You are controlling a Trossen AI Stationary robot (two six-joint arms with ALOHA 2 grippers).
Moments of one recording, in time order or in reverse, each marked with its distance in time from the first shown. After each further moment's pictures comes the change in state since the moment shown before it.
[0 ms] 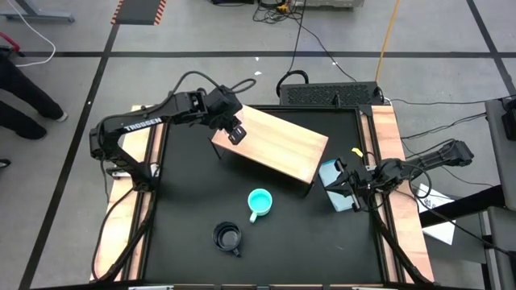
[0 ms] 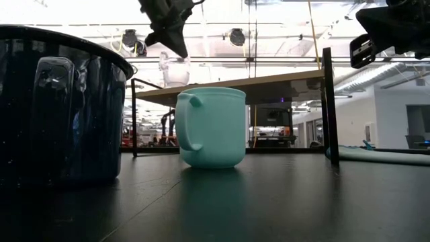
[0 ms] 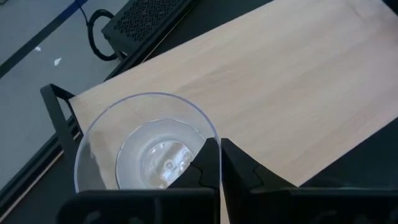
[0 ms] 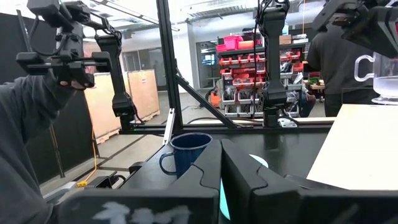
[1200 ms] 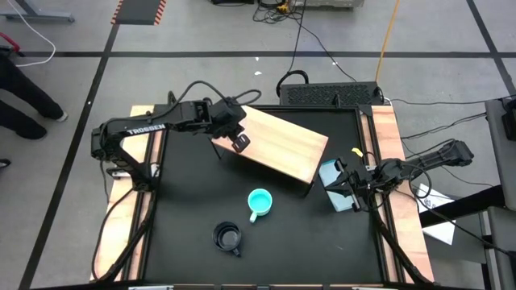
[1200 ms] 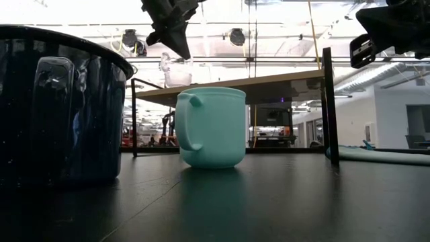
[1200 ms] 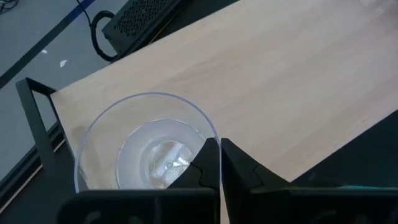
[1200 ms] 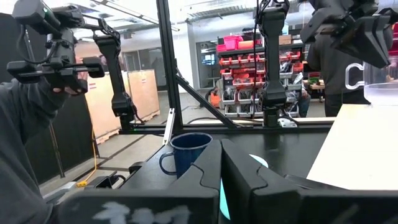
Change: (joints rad) left arm -0.080 0.011 -0.028 0.023 -0.078 -0.043; right arm 0.000 0.000 0.000 0.000 0.000 0.000
